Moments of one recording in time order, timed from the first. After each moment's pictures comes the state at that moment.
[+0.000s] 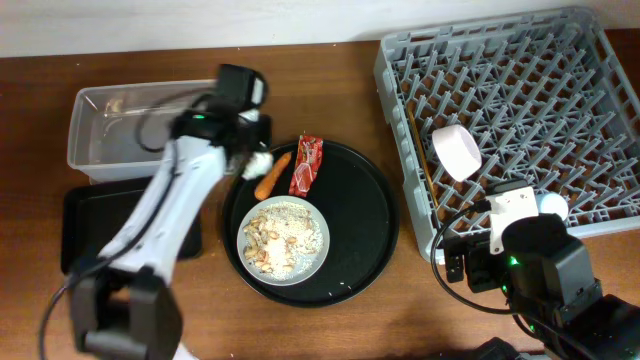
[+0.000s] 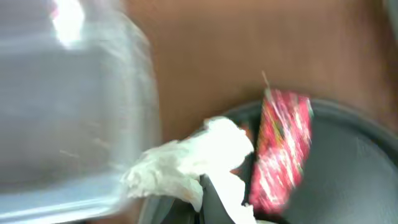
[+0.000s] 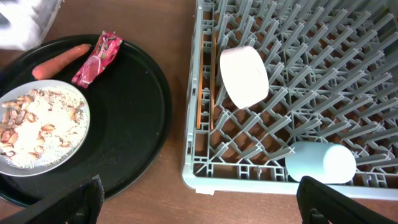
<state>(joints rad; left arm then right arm) -0.27 1.77 1.52 -0.75 -0.09 -0.18 0.50 0.78 1.21 -1.21 0.30 0.19</state>
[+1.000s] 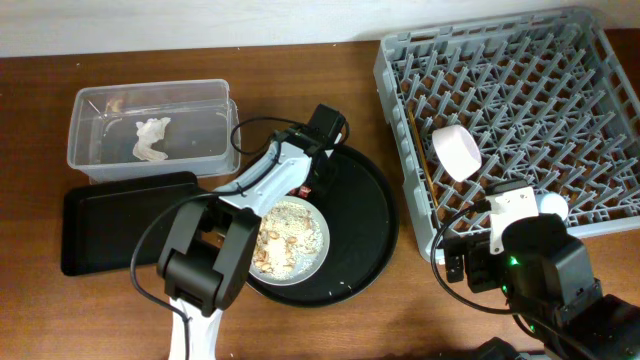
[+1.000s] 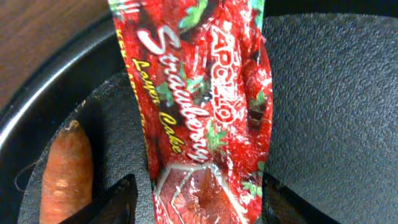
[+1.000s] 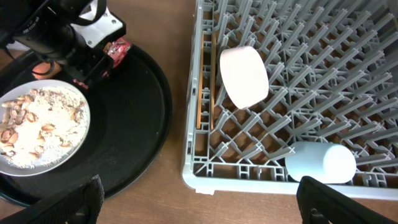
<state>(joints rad) -0.54 2.16 1.56 -0.68 -0.16 -0.02 0.50 0.78 1.21 -1.21 0.29 0.19</state>
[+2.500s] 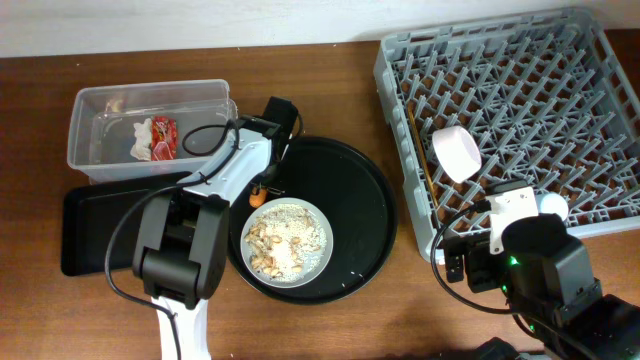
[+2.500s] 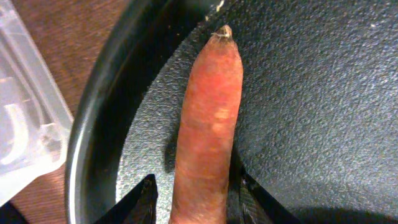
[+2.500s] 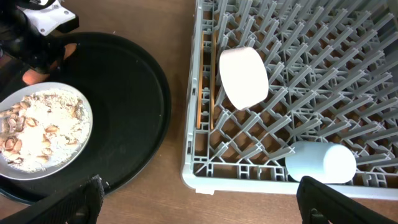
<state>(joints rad) -0.37 2.14 1.55 -0.89 -0.20 -0.05 0.50 0.78 1.21 -1.21 0.30 0.19</state>
